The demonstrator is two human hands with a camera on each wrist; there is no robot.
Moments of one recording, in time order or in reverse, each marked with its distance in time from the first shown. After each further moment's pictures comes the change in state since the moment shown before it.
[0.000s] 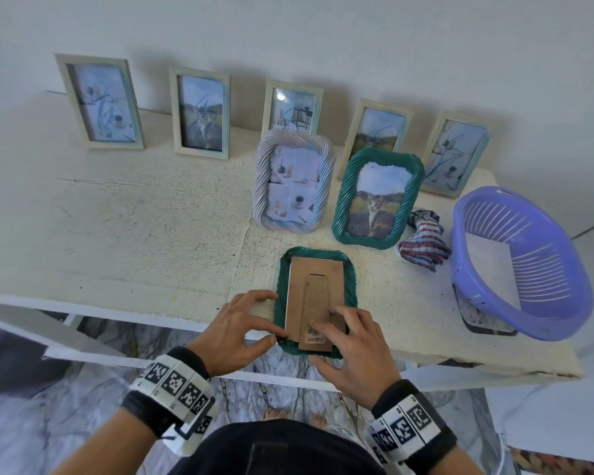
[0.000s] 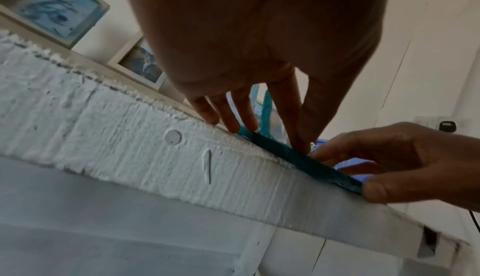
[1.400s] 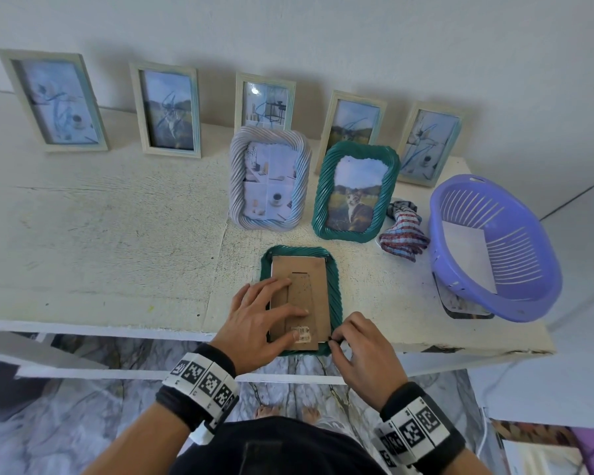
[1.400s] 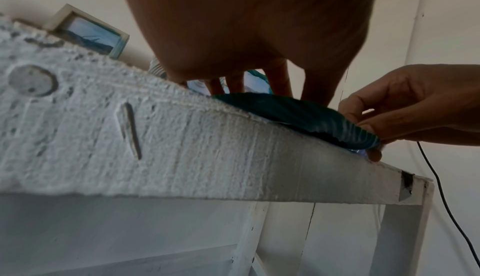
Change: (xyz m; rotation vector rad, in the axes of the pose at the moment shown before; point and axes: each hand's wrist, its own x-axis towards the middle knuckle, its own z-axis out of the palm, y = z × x) left_hand 0.037 0.018 0.035 0.217 0.106 0.135; right_hand -0.019 0.021 -0.001 0.184 0.079 0.119
